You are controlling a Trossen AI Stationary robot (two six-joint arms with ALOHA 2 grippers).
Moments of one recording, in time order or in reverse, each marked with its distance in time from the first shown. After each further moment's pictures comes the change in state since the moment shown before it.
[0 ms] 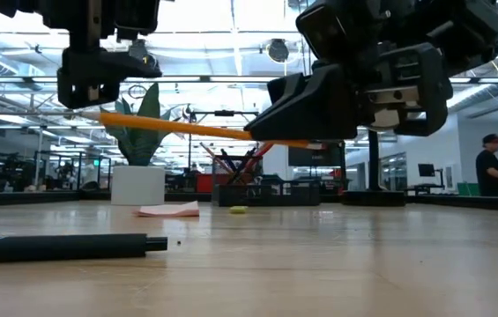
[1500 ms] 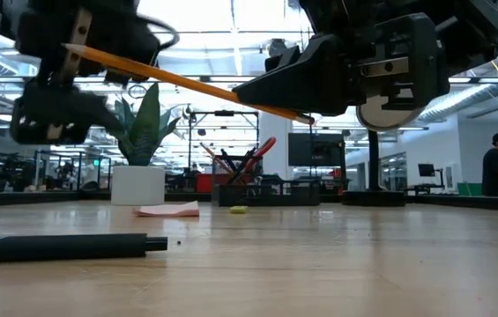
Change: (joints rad) left arm -0.010 0.138 0.002 0.027 0.133 -0.238; right arm 0.006 -0.001 0.001 0.118 0.001 -0.019
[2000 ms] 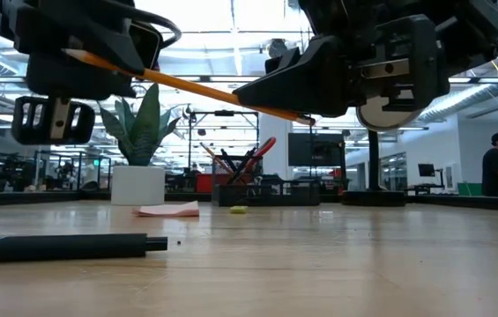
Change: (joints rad) left arm 0.000 0.008 0.000 0.032 0.029 0.030; right arm 0.000 0.000 0.000 -0.005 -0.002 0.002
